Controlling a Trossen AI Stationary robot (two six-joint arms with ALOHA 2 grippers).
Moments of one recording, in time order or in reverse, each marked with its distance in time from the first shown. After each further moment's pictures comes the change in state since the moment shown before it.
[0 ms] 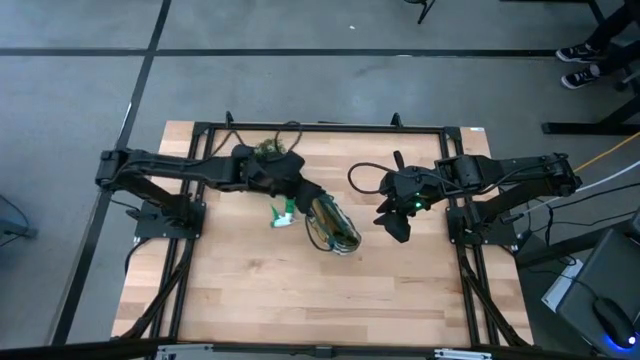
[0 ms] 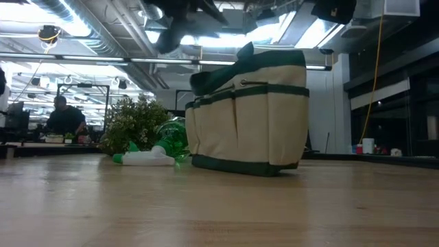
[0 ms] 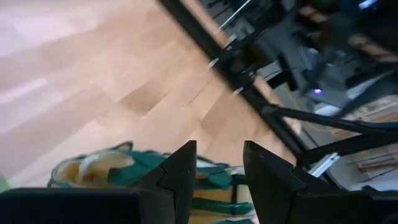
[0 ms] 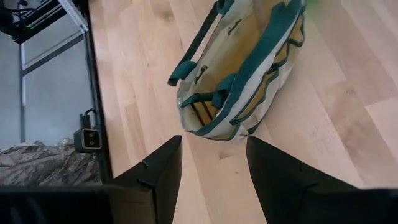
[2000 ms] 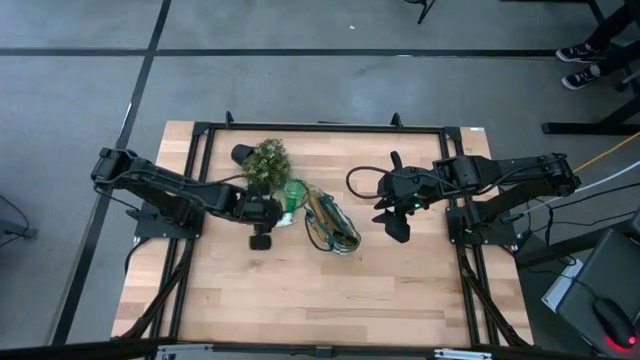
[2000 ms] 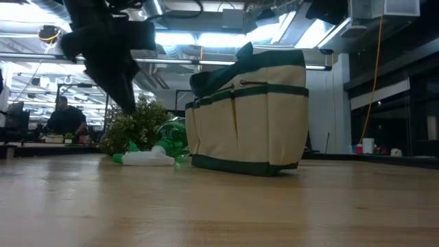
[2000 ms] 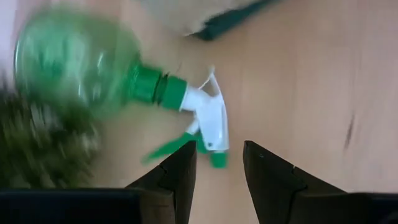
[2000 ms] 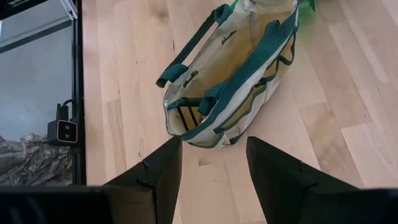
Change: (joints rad) left arm -0.204 -0.041 -0.254 -0.457 -0.179 0.568; right arm 0.000 0.011 0.001 0.007 0.049 -0.138
